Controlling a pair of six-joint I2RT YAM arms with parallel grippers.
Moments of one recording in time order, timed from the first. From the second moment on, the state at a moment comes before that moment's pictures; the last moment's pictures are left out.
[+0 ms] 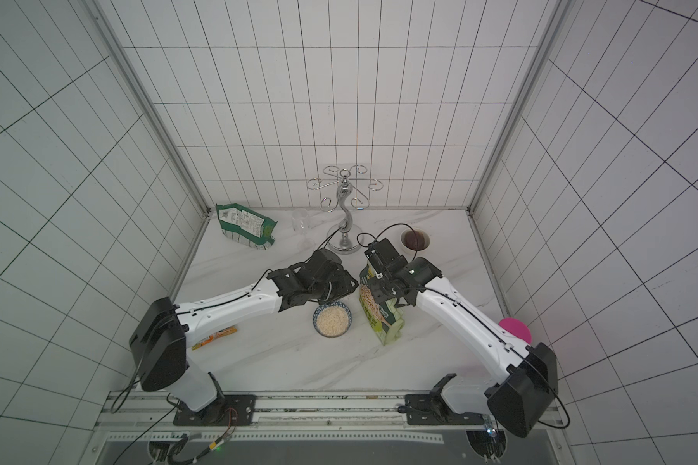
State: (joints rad) left arm -0.89 1.64 1.23 -0.41 0.03 -1.14; right arm 0.75 1.31 1.23 -1.00 0.21 0.22
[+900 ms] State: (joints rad) left arm -0.89 1.64 1.23 -0.41 0.03 -1.14; right arm 0.67 1.35 1.24 -0.90 0.10 0.23
